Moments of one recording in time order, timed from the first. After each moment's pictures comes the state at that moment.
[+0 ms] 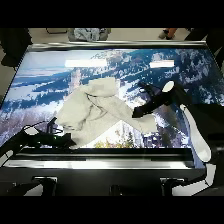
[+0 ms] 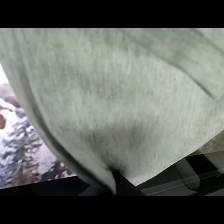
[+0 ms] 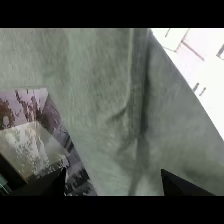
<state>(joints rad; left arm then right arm) 0.06 -1.18 0.50 0.86 -1.04 -1.37 0.08 -1.71 1.39 -0.99 1.30 0.93</state>
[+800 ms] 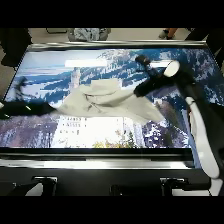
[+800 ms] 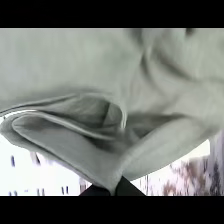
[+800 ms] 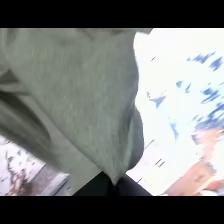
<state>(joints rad) 0.21 -1.04 1.14 0.98 -1.19 -1.33 0.16 -1.53 1.71 -1.19 1.20 0.98</state>
